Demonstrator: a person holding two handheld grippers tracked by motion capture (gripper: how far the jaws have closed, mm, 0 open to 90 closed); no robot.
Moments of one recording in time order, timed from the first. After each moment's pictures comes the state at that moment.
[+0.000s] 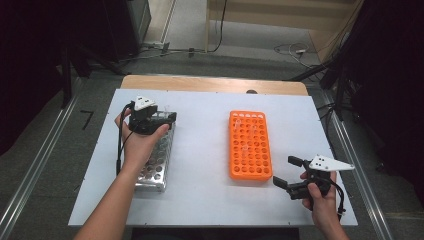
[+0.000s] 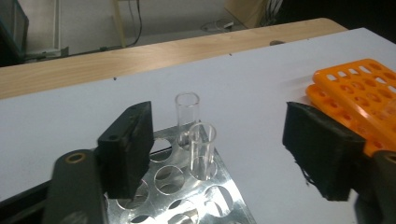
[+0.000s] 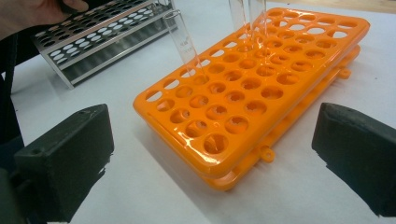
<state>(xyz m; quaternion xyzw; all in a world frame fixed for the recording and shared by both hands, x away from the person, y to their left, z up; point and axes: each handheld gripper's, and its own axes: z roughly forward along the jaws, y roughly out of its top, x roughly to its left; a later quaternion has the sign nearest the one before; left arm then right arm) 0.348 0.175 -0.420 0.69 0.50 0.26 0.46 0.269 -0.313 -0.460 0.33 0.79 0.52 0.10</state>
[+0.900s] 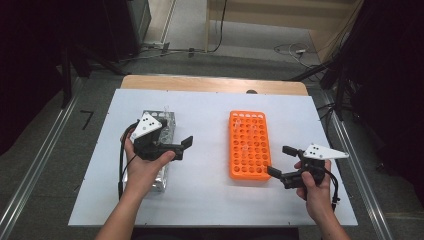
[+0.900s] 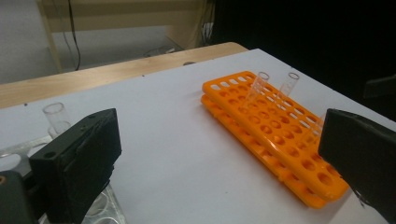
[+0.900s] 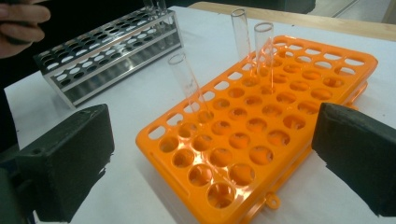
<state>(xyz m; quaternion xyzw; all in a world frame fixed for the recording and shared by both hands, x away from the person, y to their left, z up) 0.271 0.138 -0.404 0.70 0.42 0.21 0.54 0.288 -0.291 -0.438 0.31 0.78 0.52 0.10</state>
